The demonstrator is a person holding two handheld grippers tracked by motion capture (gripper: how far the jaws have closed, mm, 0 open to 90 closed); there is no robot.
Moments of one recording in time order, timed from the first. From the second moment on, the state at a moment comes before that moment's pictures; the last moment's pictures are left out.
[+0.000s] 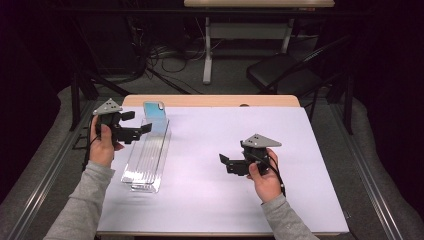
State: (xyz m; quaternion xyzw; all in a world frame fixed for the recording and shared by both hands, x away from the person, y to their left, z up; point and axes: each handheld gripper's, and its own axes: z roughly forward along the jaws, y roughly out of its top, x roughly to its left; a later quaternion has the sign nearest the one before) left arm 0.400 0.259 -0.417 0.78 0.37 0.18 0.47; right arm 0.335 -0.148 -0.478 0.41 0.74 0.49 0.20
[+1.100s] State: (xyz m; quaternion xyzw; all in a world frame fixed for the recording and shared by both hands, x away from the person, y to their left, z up) left arm 0.362 0.256 -0.431 0.79 0.35 0.16 0.48; right arm 0.323 -0.153 -0.467 0.39 0.76 0.48 0.20
